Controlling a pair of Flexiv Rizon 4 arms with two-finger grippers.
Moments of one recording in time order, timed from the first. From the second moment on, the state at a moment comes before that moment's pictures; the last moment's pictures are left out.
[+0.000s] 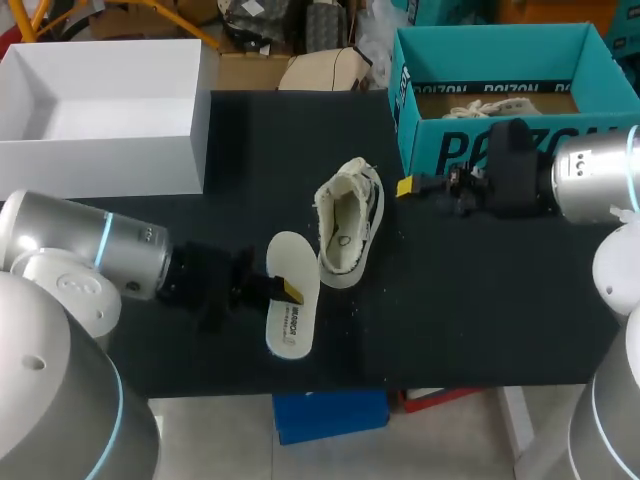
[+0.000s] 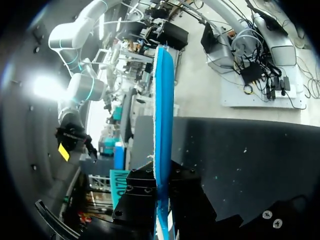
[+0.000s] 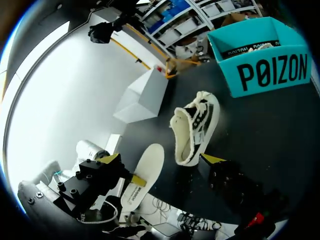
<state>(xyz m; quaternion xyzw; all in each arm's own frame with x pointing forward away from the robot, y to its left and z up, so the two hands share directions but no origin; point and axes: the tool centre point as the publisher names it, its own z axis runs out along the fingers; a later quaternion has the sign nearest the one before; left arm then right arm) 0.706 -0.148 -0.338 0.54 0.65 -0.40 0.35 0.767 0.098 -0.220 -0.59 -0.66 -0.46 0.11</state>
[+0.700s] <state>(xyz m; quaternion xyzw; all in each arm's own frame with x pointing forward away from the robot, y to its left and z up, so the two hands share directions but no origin) 0.708 -0.141 -0.344 0.55 0.61 -0.52 0.22 0.730 0.083 -0.222 -0.52 -0.72 -0.46 -0.07</state>
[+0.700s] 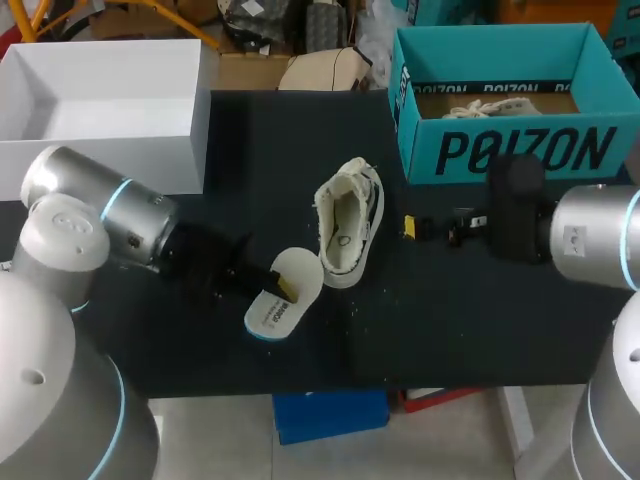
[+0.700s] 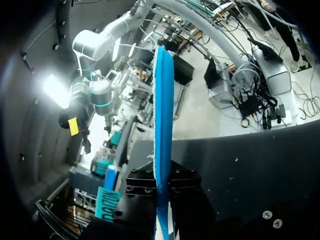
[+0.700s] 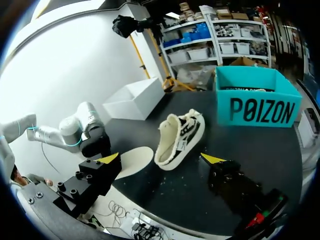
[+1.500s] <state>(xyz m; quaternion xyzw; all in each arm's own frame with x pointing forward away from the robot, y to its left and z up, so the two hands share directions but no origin) 0.709 -0.141 -0.344 0.55 0.61 -0.52 0.22 0.698 0.043 -0.251 -0.50 -0.75 -0.41 -0.15</state>
